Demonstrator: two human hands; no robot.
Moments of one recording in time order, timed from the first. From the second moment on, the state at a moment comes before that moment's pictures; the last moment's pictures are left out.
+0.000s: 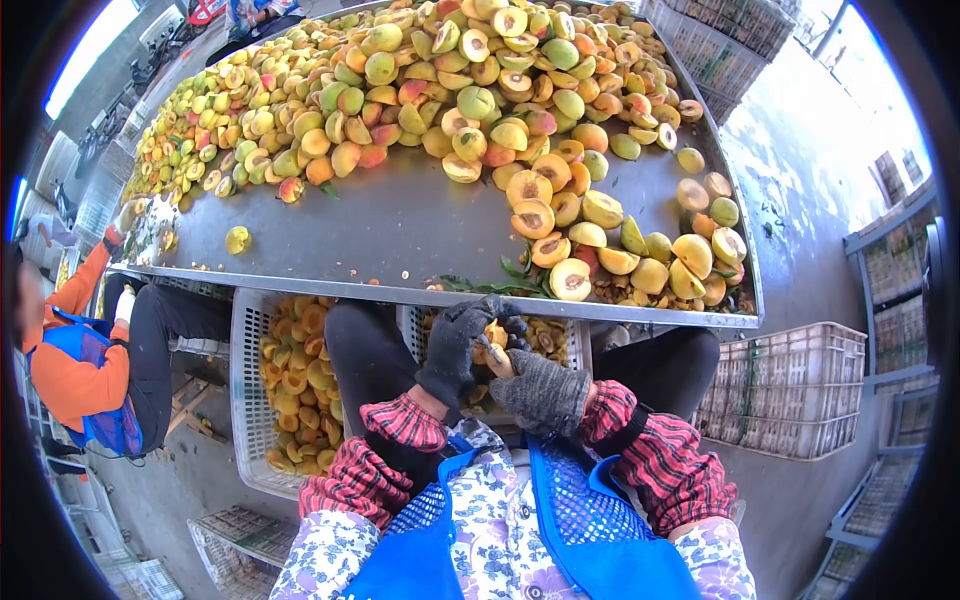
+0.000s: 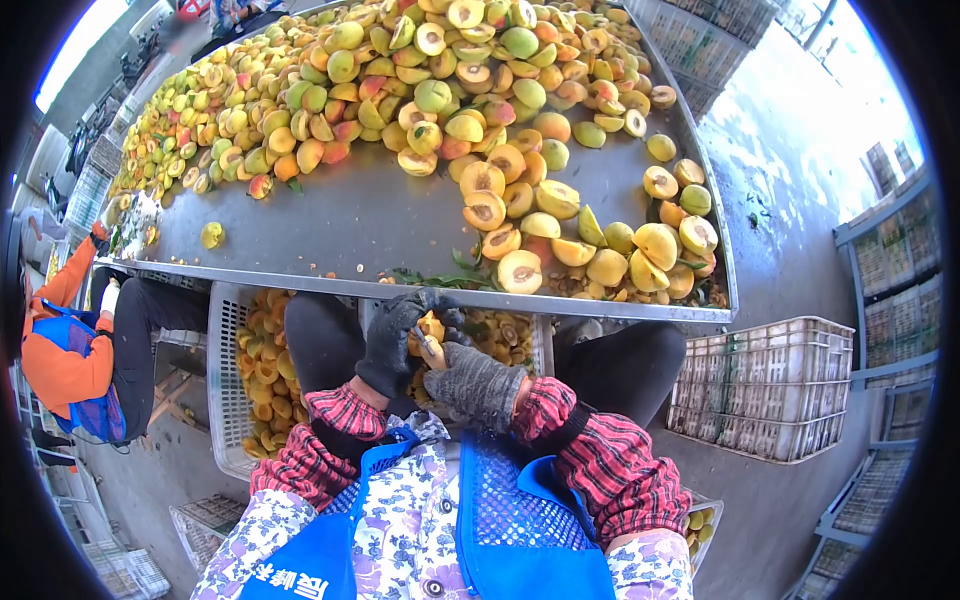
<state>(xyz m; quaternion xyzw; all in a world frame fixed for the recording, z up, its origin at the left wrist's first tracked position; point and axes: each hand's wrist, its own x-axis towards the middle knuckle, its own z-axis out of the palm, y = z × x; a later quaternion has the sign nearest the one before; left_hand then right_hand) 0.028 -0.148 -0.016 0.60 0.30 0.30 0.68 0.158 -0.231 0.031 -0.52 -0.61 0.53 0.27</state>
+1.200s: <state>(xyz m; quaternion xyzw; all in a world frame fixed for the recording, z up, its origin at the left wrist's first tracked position) 0.157 -0.007 -0.006 0.94 0.22 0.13 0.25 0.196 -0.288 -0.088 -0.56 -0.30 0.70 0.33</state>
